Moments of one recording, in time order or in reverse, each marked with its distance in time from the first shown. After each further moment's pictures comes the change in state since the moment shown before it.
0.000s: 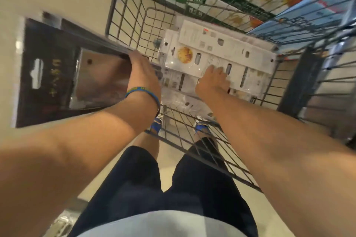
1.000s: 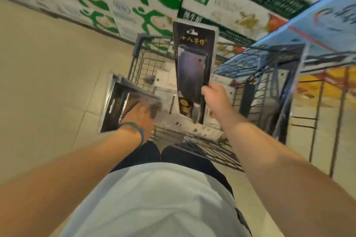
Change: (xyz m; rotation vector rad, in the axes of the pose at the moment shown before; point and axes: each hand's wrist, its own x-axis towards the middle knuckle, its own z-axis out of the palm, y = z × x) left_hand -0.065 -0.052 0.036 -0.315 0.200 0.315; right_hand -0.139 0.042 -0.134 1.110 0.151 -0.018
